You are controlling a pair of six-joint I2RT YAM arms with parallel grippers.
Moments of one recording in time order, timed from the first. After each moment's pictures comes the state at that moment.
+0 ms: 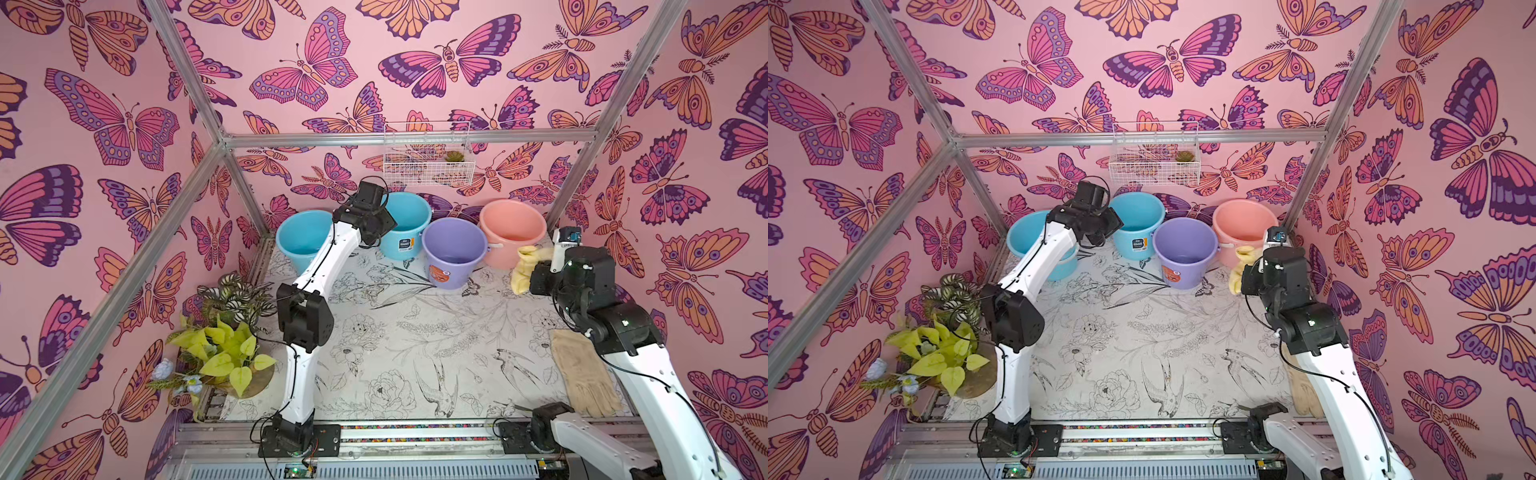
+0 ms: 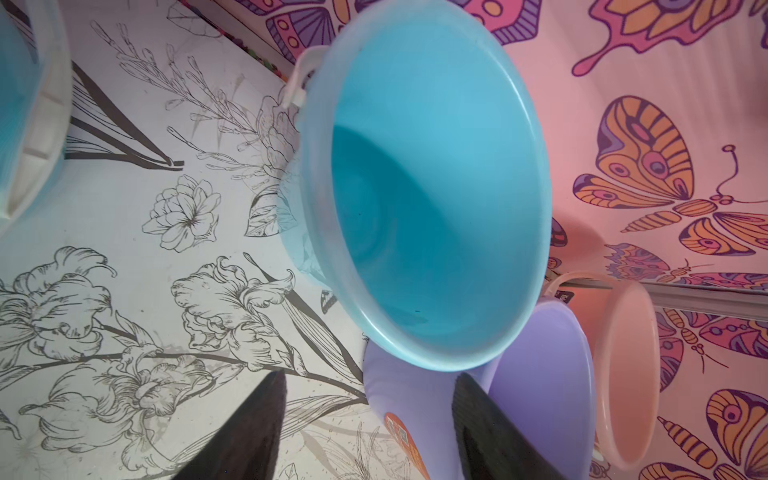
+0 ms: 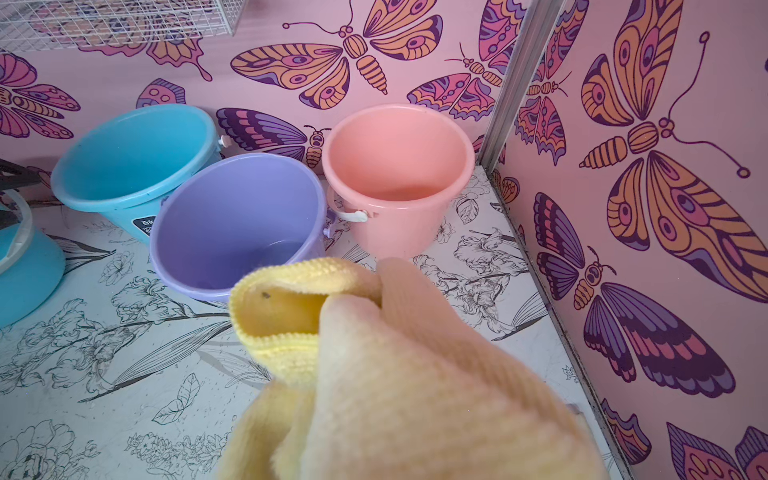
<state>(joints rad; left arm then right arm) -0.38 2.18 2.26 -0.89 0.03 -0.93 0.25 0.95 1.24 -0.79 0.29 0.21</state>
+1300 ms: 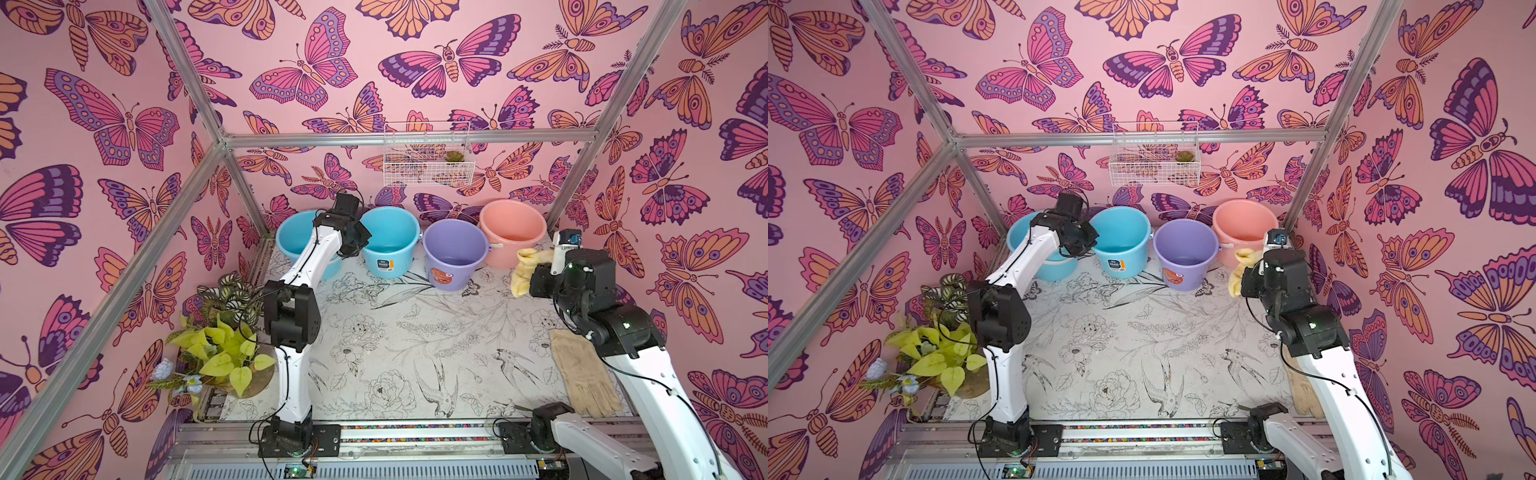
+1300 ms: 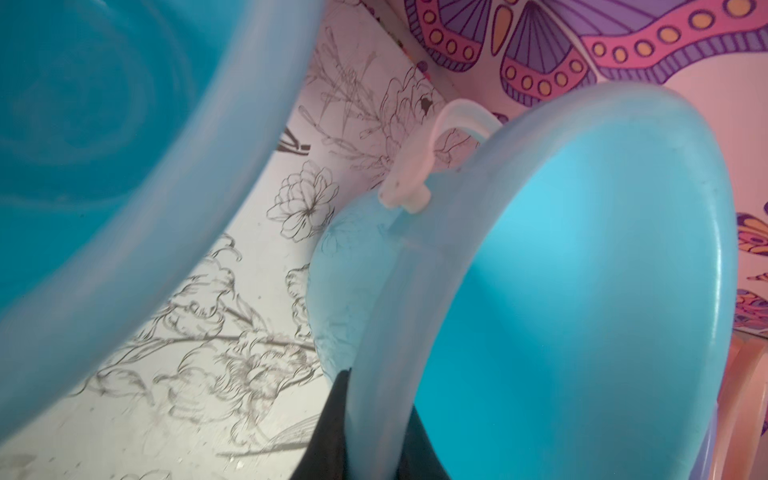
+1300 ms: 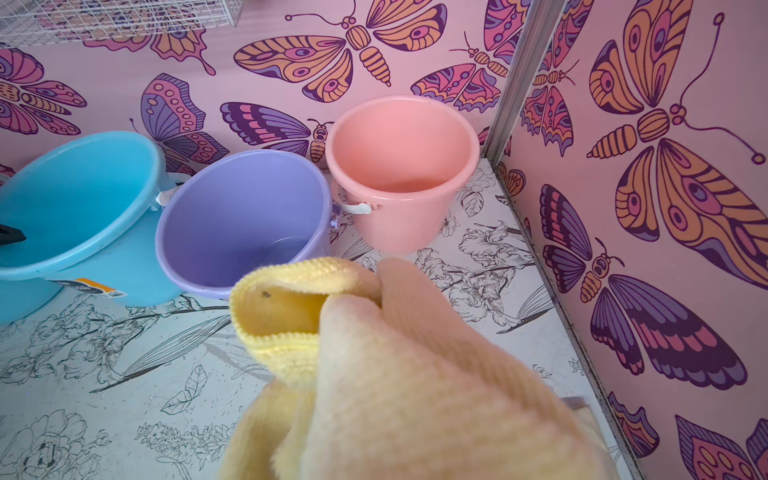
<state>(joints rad) -0.25 2.08 2.00 -0.90 0.11 -0.88 0.25 0.94 1.23 -0.80 0.27 0.23</state>
